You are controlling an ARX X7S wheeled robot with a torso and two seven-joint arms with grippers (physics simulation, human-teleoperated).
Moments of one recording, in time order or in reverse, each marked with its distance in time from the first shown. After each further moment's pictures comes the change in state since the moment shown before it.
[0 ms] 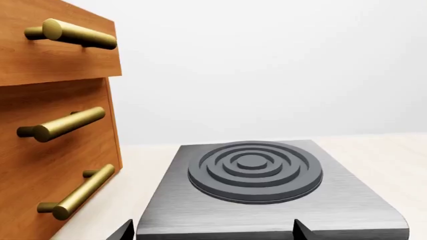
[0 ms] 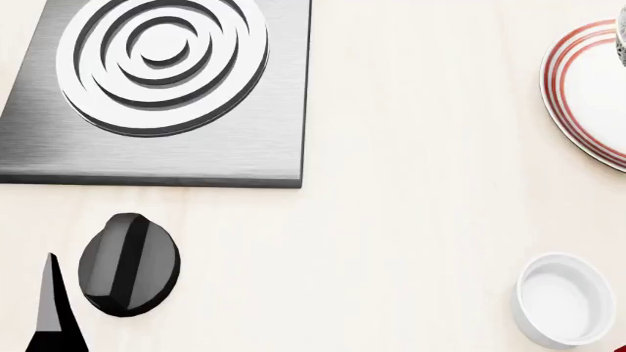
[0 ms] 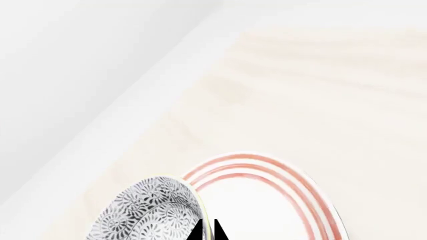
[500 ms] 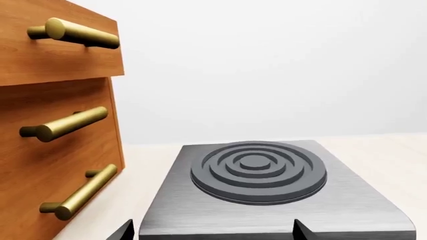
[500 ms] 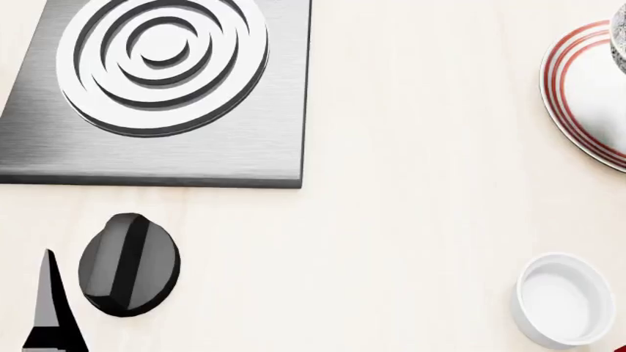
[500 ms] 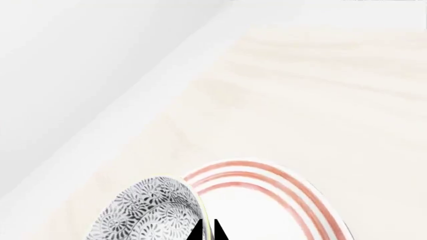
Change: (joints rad) left arm -0.012 -0.005 -0.002 -0.009 -0.009 -0.002 -0.006; right arm 0.154 -0.070 -0.075 0.391 -0.141 -0.206 -0.195
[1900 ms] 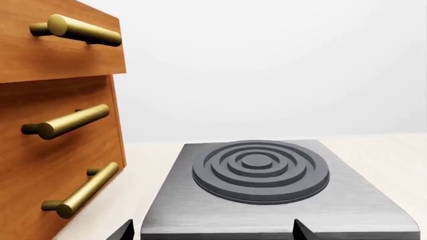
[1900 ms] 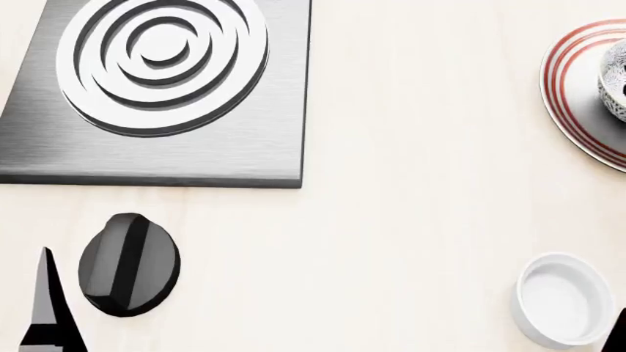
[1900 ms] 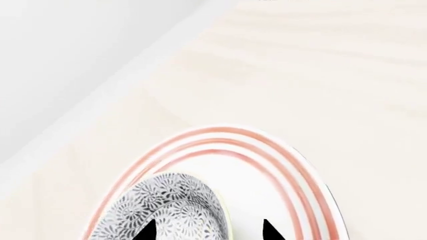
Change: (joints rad) left arm -0.007 -0.013 0.005 -0.003 -0.018 -0.002 -0.014; right arm 0.030 -0.089 0.587 0.195 -0.684 -0.038 -0.187
